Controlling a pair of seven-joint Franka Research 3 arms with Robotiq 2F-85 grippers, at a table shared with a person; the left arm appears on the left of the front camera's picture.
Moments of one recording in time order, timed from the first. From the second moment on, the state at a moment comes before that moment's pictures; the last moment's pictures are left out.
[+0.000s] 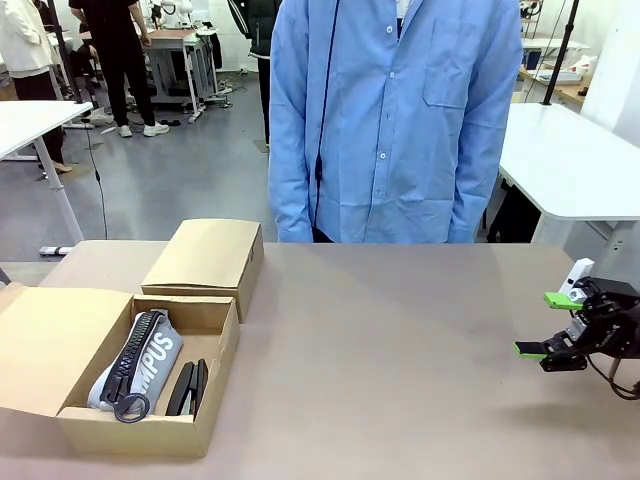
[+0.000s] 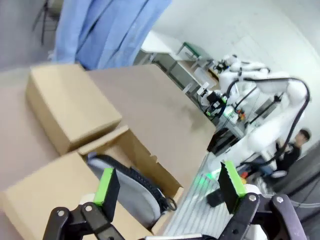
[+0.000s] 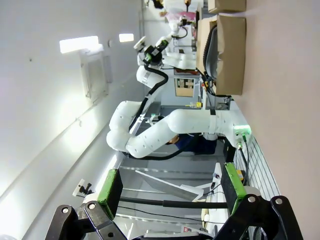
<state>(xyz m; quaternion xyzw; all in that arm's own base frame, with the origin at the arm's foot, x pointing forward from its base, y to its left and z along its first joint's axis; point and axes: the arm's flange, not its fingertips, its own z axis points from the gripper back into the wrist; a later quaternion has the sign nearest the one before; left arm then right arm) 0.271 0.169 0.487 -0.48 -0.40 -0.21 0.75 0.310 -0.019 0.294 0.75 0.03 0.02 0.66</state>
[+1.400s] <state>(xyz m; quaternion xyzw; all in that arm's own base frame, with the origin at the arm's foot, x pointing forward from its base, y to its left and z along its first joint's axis) 0.283 0.171 0.490 -0.22 -0.41 -0.62 0.63 0.310 -0.019 0.295 0.75 0.03 0.02 0.66</state>
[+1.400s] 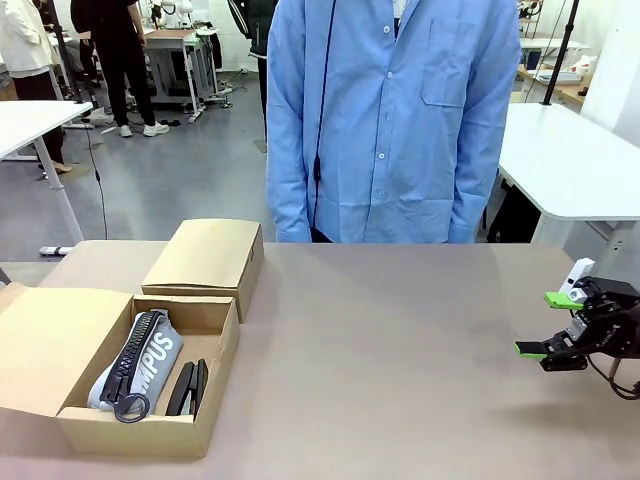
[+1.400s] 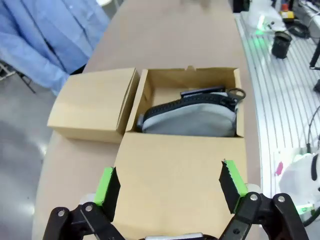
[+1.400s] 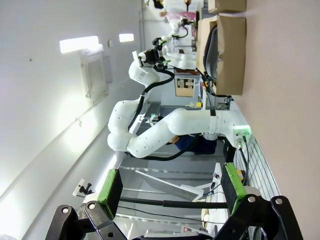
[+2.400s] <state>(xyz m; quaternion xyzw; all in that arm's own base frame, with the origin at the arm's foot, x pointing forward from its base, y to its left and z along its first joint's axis) 0.309 0.263 0.416 -0.12 -0.31 -0.57 0.75 0.310 -0.019 0.295 0.75 0.03 0.02 0.66</state>
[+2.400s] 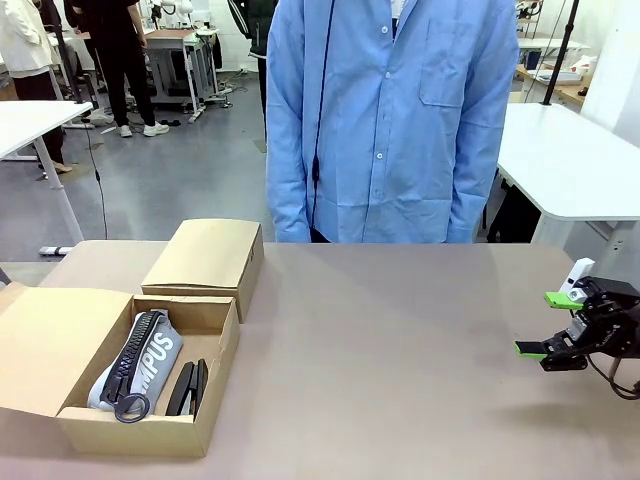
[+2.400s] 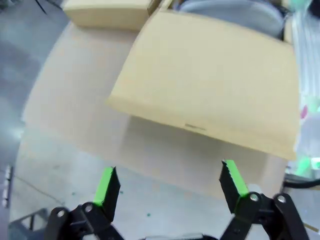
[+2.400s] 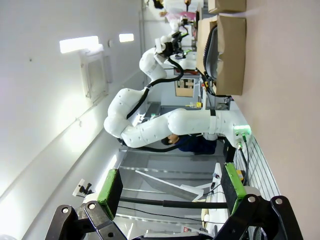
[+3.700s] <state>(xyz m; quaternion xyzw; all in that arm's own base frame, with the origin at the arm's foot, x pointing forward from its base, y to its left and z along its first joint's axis) 0.348 0.157 0.326 -0.25 -0.22 -0.60 0.73 0.310 -0.019 0.295 0.75 0.03 0.02 0.66</state>
